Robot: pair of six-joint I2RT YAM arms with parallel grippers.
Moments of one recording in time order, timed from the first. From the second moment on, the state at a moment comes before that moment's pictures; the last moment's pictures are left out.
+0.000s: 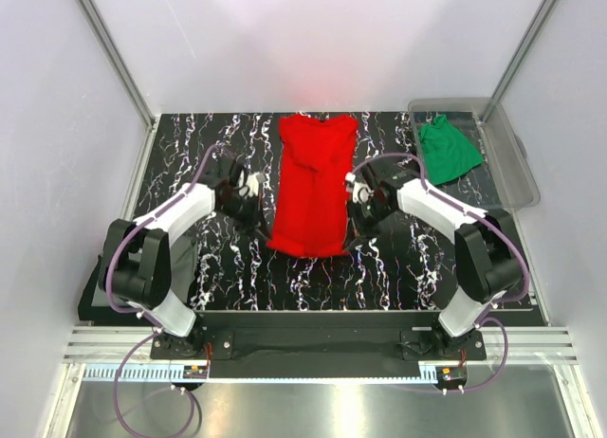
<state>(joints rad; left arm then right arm) -0.30 1.59 1.04 -0.73 0.58 -0.32 0.47 1.68 1.14 -0.79 -0.58 0.33</state>
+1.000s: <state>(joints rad) -0.25 2.15 1.82 -0.75 0.49 -0.21 0.31 2.12 1.72 -0.76 -0.38 0.15</state>
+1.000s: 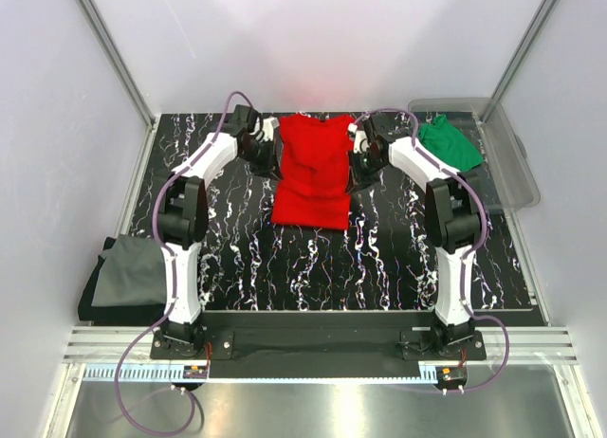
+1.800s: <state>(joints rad) -0.22 2.03 1.71 -0.76 0.43 -0.17 0.29 1.96 1.53 -0.74 -0.36 0.17</state>
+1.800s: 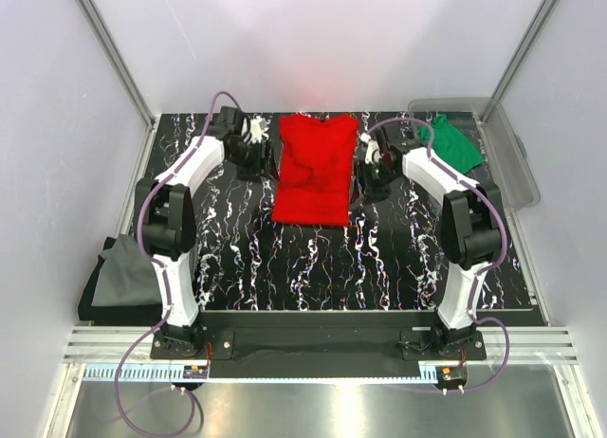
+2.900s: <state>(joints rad) -0.23 2.10 1.43 -0.70 0.68 -0.30 0.29 2.09 1.40 -0.69 -0.63 0.30</state>
